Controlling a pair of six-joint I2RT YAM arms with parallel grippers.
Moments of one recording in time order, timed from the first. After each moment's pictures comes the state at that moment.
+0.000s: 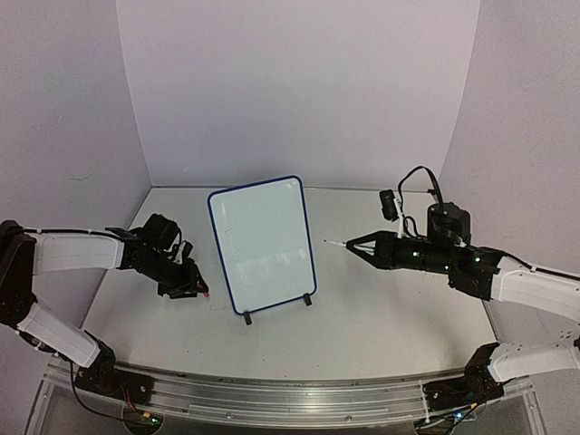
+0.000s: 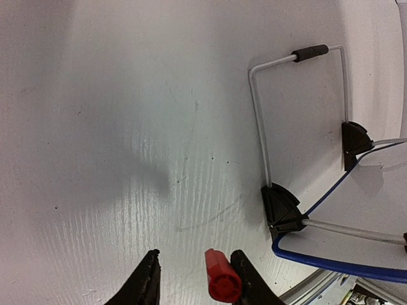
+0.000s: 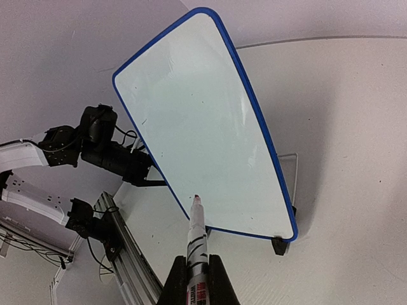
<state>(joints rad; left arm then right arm) -0.49 1.40 0.73 -0.42 0.32 -0.66 0.71 1.09 0.68 0.11 -0.34 0.59</state>
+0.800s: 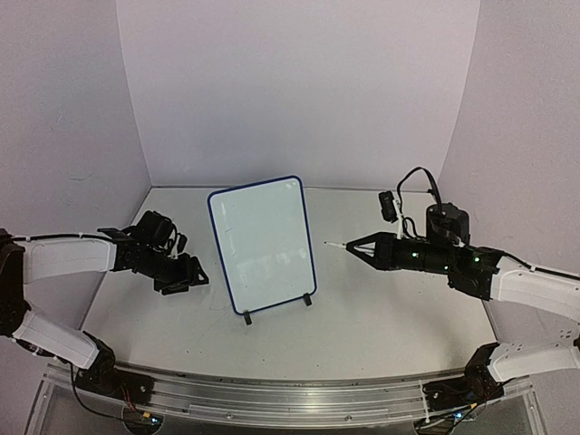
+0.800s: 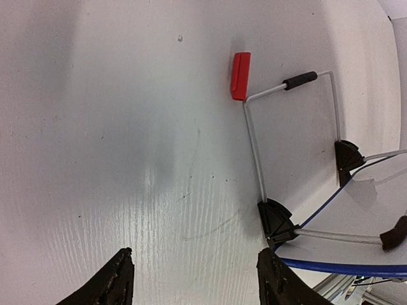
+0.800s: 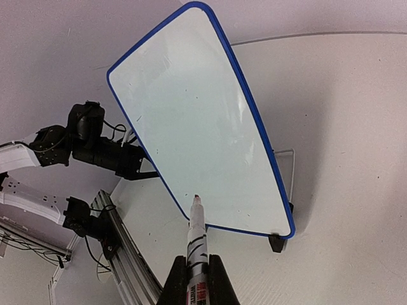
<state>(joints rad) -0.49 1.33 0.72 -0.40 0.24 -0.65 0.71 1.10 0.68 0.10 -0.34 0.59</state>
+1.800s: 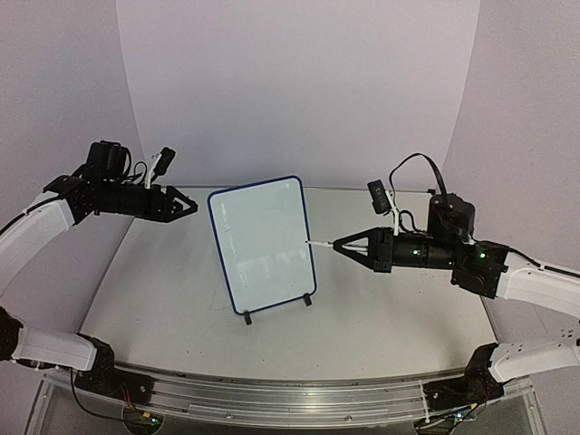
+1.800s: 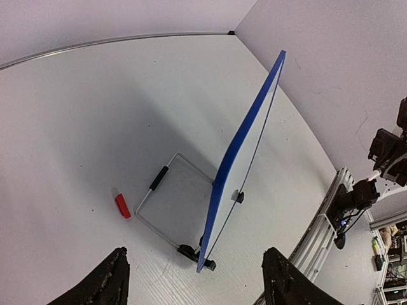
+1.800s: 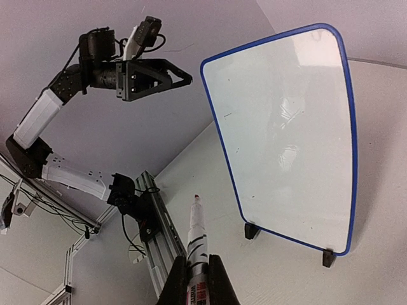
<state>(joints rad) -0.31 1.17 1.14 -0.60 0.59 -0.14 0.81 1.07 0.77 0.10 -0.44 0.54</state>
